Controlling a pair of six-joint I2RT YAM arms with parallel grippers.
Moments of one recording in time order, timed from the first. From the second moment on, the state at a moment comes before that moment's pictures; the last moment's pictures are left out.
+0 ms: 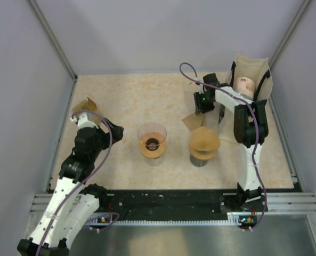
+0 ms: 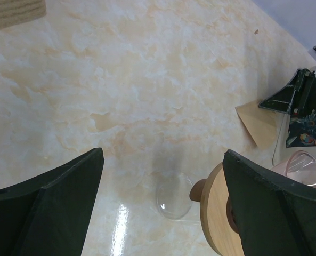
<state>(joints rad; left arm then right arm) -0.28 0.60 0.68 -0.49 -0.13 -0.70 0.25 2.18 1.69 -0.61 -0.16 0.05</state>
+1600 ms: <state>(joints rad) -0.28 0.61 0.65 -0.46 -0.08 -0.68 0.24 1.96 1.55 -0.67 -0.34 0.18</state>
